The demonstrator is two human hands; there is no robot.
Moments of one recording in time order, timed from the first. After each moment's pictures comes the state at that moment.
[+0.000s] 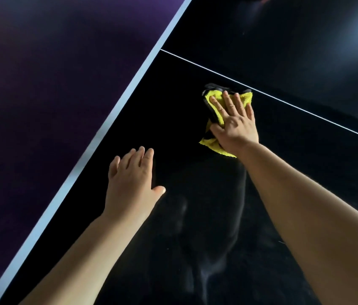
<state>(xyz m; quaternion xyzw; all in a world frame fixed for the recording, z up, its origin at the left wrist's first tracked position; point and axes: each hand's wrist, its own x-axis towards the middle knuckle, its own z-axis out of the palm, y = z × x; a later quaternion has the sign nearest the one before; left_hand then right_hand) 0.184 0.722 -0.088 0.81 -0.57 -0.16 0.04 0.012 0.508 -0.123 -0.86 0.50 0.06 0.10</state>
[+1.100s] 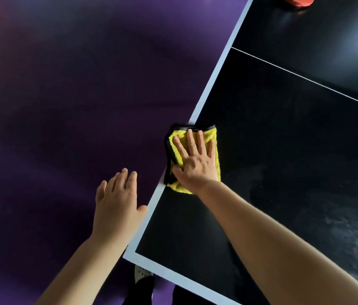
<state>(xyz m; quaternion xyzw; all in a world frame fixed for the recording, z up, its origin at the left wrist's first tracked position) 0.375 0.991 -0.078 0.82 -0.55 -0.15 -0.01 0.238 0.832 -0.114 -0.88 0.45 0.13 0.11</state>
